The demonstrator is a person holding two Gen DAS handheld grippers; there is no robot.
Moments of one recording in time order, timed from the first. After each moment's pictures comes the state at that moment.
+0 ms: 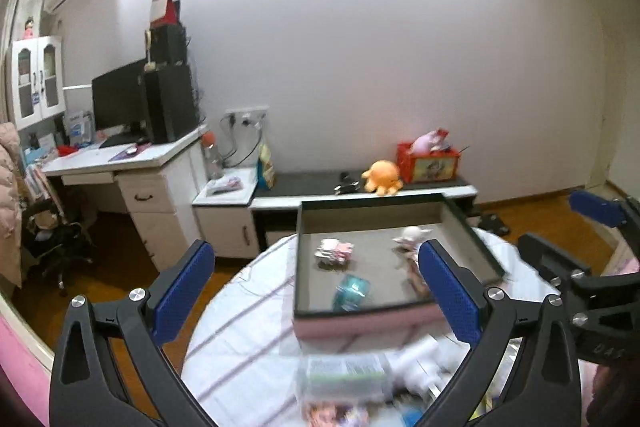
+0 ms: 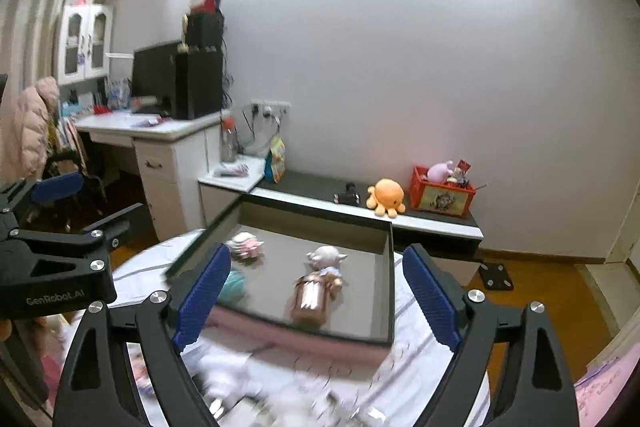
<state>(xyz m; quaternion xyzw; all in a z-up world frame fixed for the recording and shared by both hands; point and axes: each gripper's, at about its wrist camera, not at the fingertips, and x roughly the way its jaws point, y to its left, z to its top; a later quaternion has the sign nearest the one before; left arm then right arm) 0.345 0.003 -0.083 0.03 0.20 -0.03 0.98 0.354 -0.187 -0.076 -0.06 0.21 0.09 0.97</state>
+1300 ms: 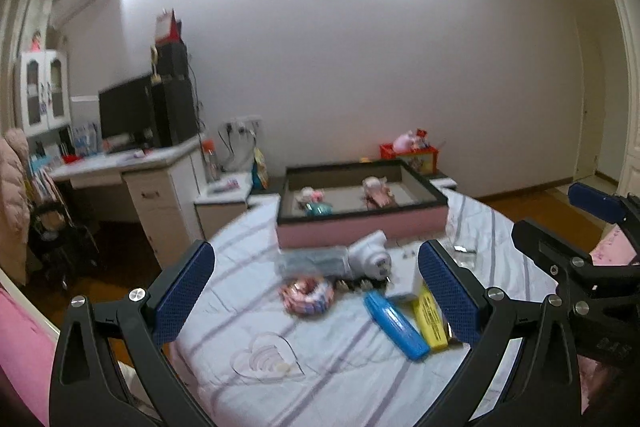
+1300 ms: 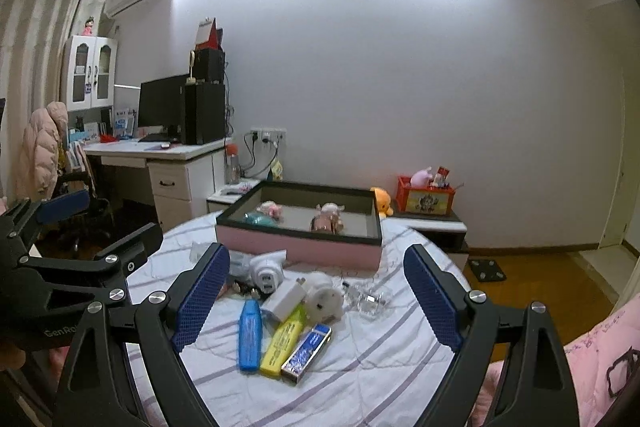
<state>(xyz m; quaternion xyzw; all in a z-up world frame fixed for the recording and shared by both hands) 0.201 -0.017 -0.142 0.04 0.17 -0.04 0.98 0.188 -0.201 -0.125 -0.02 0.16 0.07 0.98</state>
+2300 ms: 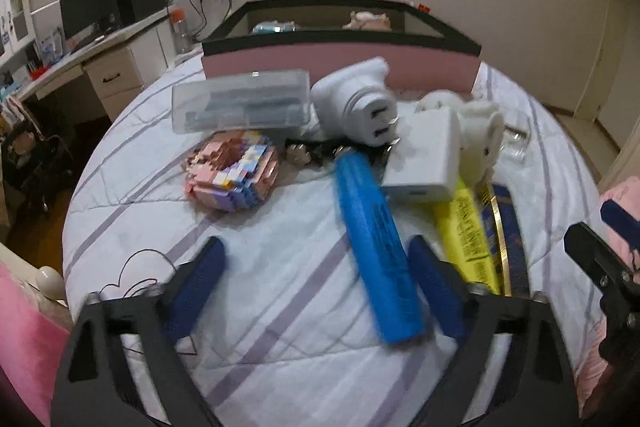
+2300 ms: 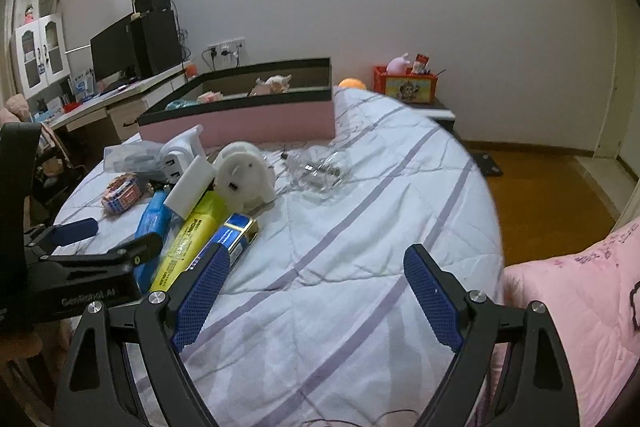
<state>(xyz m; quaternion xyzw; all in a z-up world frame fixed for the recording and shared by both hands) 0.303 -0.053 -0.263 0.04 0.41 -0.04 0.91 0.256 -0.260 -0.233 0.04 0.33 0.03 0.94</state>
